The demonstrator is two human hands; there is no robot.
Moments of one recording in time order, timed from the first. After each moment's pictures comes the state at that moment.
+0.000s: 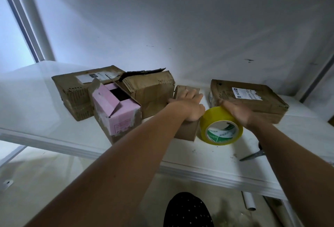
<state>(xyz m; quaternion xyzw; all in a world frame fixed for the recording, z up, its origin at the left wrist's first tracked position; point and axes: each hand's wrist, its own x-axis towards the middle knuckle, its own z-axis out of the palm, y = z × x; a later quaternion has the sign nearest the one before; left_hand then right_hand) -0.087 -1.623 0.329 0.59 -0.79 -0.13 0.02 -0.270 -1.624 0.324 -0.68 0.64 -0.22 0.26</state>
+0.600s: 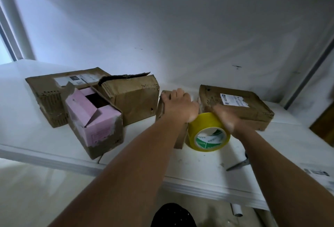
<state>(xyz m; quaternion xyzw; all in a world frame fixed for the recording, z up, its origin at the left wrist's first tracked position) -0.119 -1.641 0.329 0.66 -0.75 -0.03 0.10 -0.275 -1.639 0.317 -0.65 0.65 -0.25 0.29</state>
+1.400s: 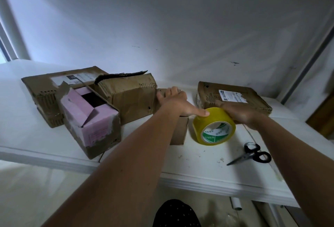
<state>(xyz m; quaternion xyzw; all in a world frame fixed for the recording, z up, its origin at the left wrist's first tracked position) -0.106 -1.643 0.336 0.66 -0.74 -0.13 0.07 -0.309 -1.642 0.330 -0.63 0.67 -0.20 0.33</state>
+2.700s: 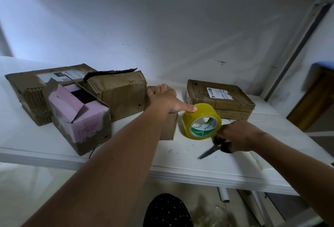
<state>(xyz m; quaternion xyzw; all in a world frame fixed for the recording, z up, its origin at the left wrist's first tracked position) -0.104 -1.643 0.332 0.66 -0.74 -0.12 0.08 -0.343 -1.590 0.307 -0.83 0.49 0.24 -0.11</state>
